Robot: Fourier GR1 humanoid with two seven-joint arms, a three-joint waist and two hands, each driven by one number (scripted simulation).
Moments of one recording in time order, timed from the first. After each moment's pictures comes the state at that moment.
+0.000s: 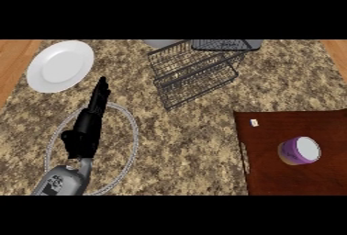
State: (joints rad) left arm -0.20 0.30 -0.35 -1.52 0.14 0.44 -0.01; right arm -0.47 -0.87 -0.32 -1.83 -0.57 1.22 0.02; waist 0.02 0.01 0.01
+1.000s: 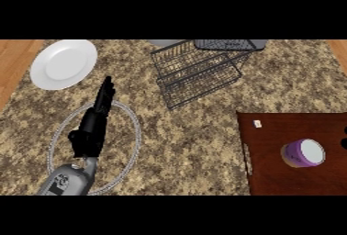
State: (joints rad) left arm -0.21 0.27 -0.36 -1.51 0.12 0.44 -0.01; right arm -0.35 -0.83 -0.31 -2.11 -0.26 1.20 -0.01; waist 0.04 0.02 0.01
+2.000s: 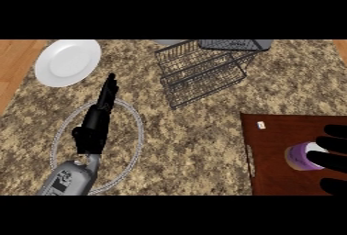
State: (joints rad) left arm -0.24 0.26 -0.35 -1.50 0.11 0.42 0.00; right arm -0.33 -0.81 -0.22 -2.26 0.00 1.12 -0.08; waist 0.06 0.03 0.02
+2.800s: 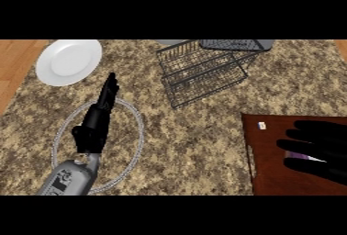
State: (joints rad) left arm -0.25 0.25 -0.35 -1.50 0.11 0.41 0.00; right arm -0.25 -0.90 -0.02 -2.16 0.25 0.94 -0.28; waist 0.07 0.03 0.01
